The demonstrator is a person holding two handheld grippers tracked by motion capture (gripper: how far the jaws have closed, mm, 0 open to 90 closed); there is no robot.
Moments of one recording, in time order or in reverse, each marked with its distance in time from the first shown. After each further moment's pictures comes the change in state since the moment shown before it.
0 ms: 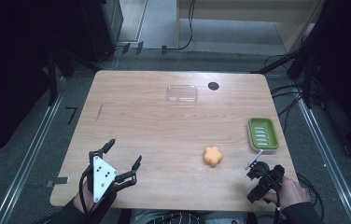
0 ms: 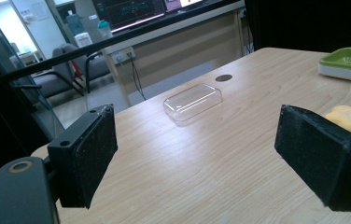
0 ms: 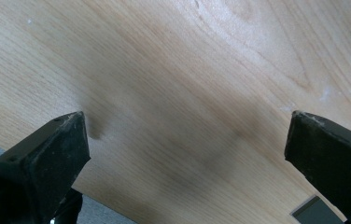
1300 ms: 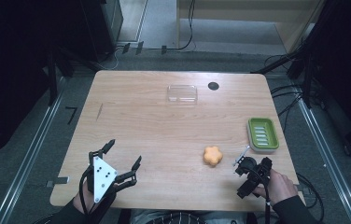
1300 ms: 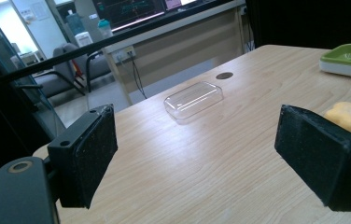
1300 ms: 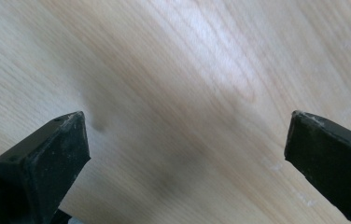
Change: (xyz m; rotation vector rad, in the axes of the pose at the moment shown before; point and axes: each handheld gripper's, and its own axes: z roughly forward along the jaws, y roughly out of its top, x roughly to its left) left arm 0.000 -0.001 0.000 0.006 0.002 0.005; right arm 0.018 0.030 -0.010 -0.054 -0.047 -0.095
